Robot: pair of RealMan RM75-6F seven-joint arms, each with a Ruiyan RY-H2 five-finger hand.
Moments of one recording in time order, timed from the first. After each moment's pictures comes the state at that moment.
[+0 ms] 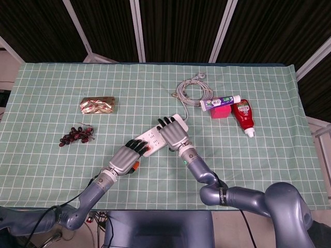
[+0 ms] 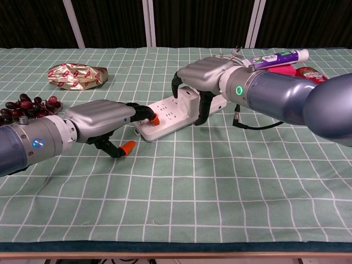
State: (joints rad) left arm -0.77 -1.66 -0.07 -1.47 1.11 0.87 0.50; right arm 1.08 -1.77 0.24 -1.20 -0.86 0.82 -0.69
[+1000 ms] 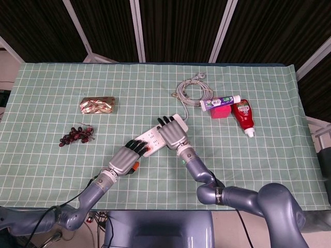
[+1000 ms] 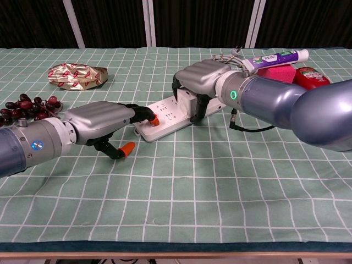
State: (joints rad) left arm -0.77 -1.66 -0.06 -1.45 1.12 0.87 0.47; right arm 1.10 -1.82 0.23 -1.12 -0.85 0.81 -0.68
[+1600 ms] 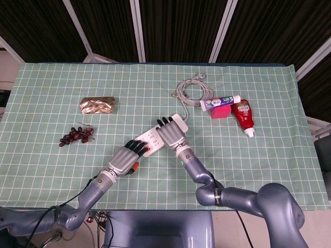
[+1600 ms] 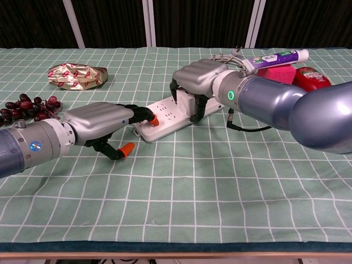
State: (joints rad) left arm -0.77 -1.66 -0.05 -1.45 1.14 0.87 0.45; right arm 1.10 -1.82 0.23 -1.15 -0.87 0.85 -0.69
